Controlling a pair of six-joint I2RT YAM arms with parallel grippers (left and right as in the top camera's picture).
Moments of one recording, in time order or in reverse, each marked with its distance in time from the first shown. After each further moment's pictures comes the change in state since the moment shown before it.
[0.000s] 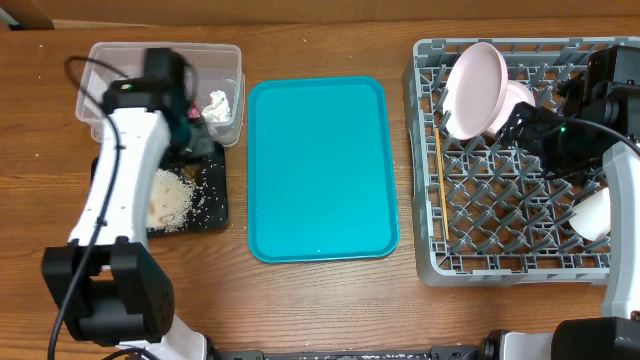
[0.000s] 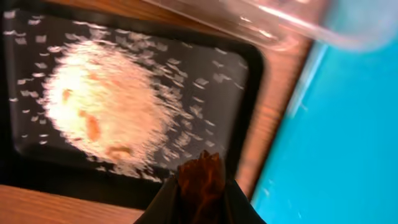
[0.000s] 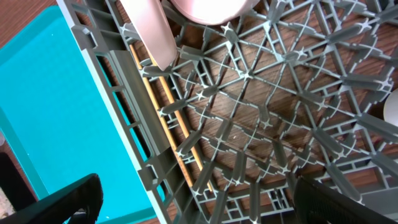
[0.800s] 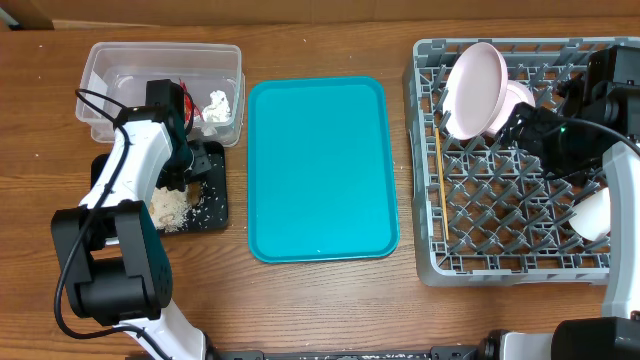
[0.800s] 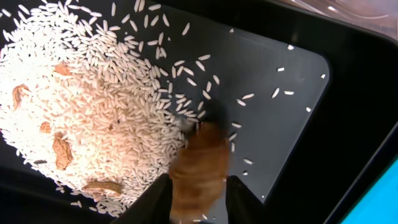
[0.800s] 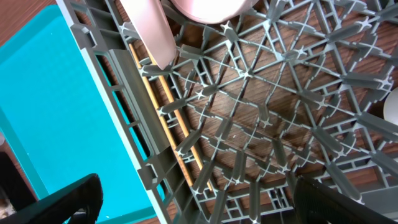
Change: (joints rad) left arm 0.074 0.107 -0.207 0.234 -0.028 -0.036; right arm 0.000 0.000 0.000 -0.004 0.000 0.000
